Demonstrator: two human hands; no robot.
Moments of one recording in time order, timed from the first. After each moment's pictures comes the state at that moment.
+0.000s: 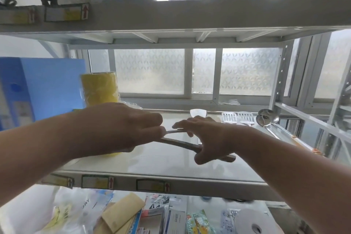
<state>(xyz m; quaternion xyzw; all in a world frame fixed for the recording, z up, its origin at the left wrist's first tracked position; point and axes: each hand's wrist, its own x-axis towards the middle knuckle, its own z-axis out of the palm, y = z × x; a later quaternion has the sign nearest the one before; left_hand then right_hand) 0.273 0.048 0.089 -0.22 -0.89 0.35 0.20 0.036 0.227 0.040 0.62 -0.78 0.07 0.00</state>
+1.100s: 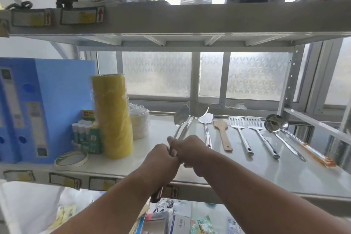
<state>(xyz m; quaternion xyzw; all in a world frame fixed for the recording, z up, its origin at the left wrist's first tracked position) 0.189 0.080 -0.038 0.31 -0.82 -0.44 0.21 0.086 0.149 -0.011 0.26 -0.82 0.46 -0.22</state>
